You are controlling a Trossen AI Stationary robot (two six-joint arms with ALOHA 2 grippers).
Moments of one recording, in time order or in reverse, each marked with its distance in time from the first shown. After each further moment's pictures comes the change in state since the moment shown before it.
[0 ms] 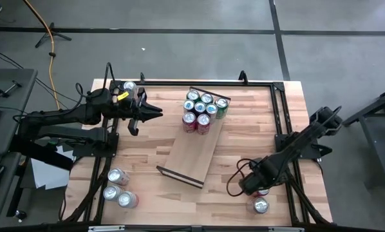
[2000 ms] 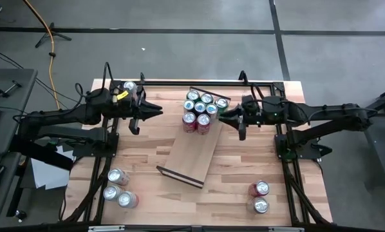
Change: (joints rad) left arm 0.000 0.000 0.001 0.015 -0.037 0.052; right arm -0.646 -0.549 -0.191 0.984 0.416 -1.620
